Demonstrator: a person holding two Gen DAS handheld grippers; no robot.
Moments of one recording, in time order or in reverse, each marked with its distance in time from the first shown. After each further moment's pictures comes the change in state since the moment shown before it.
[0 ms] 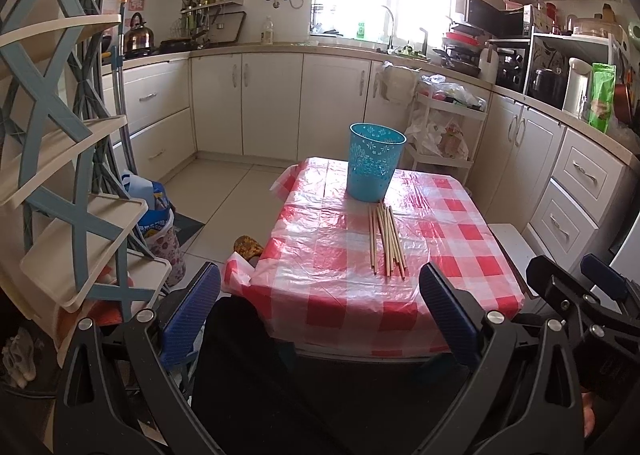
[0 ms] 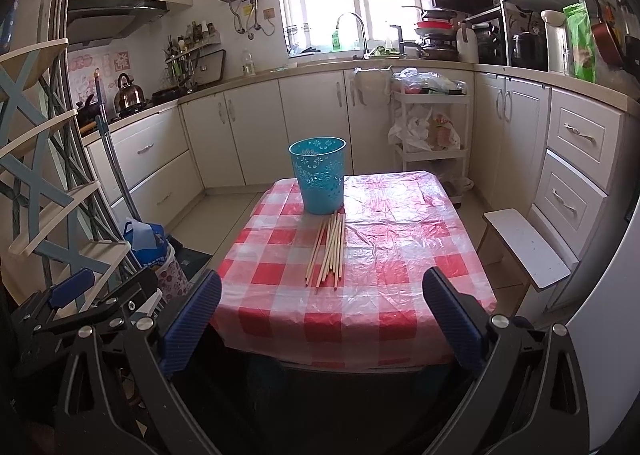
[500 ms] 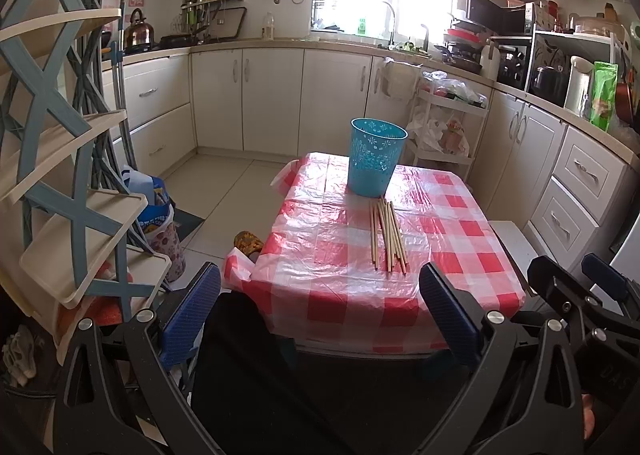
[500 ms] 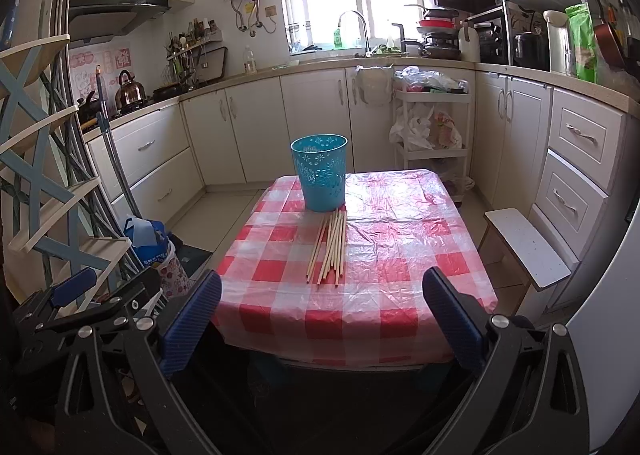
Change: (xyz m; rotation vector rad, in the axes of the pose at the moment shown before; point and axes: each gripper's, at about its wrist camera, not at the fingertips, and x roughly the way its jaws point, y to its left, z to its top) left arm 0.004 0.004 -0.002 -0.004 0.019 0.000; right arm 0.000 0.001 -0.001 -0.004 0.006 0.001
